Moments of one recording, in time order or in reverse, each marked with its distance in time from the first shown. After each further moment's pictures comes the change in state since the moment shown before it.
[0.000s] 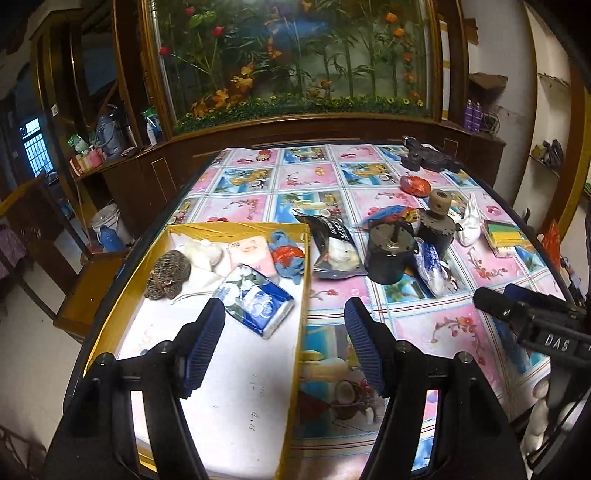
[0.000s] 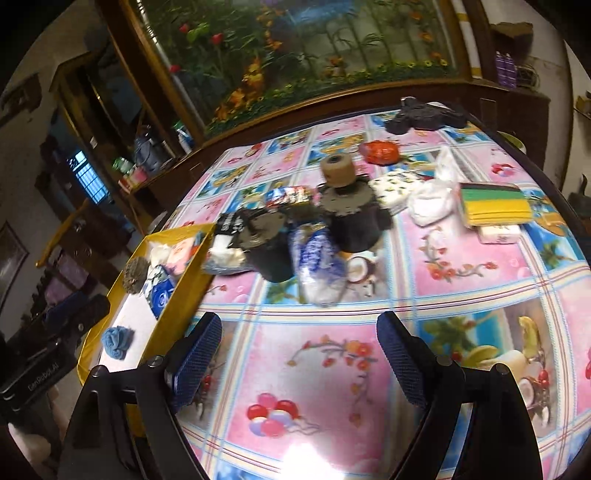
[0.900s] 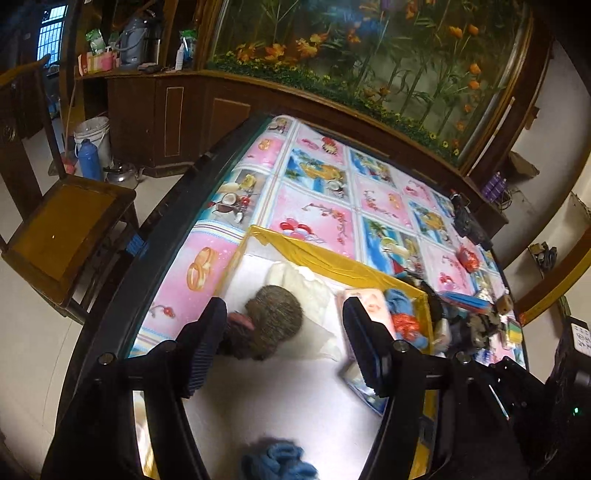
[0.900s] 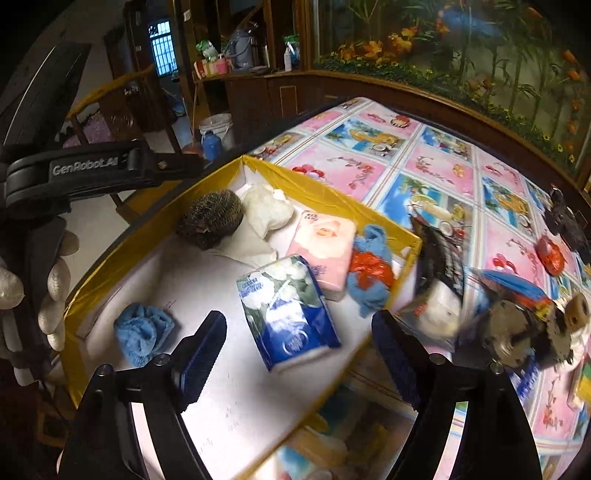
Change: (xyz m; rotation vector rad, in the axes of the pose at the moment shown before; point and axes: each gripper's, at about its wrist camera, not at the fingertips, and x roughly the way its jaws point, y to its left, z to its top) left arm 0.098 0.197 0.037 -0.356 0.113 -0.209; right arm 0.154 0.218 0.031 -0.519 0.200 0.028
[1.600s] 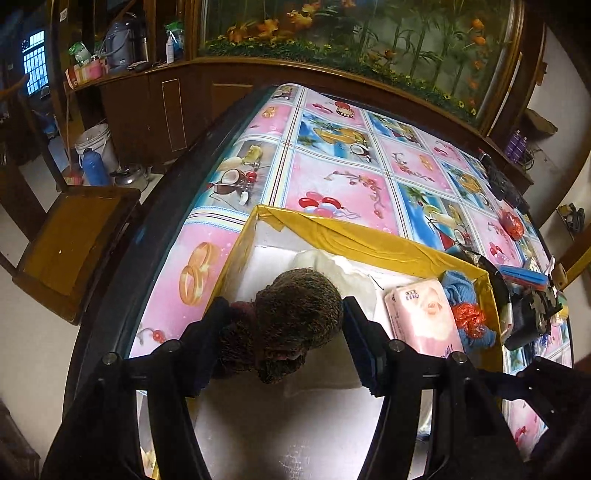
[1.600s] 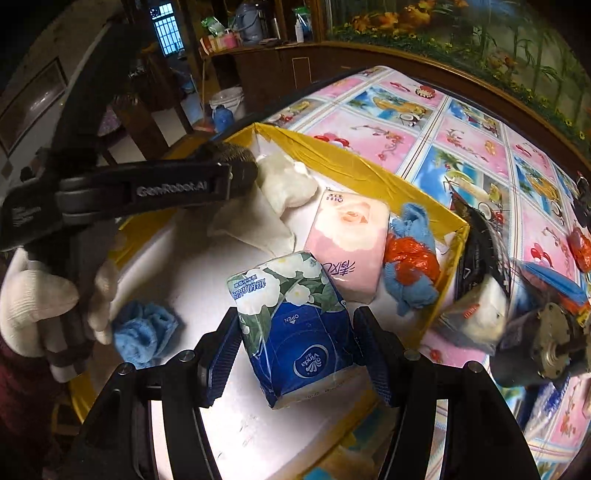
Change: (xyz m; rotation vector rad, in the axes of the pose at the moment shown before) left arm 0.076 0.004 0.001 0.107 0.088 0.112; right arm 0.046 0.003 0.017 -0.004 0.136 0.063
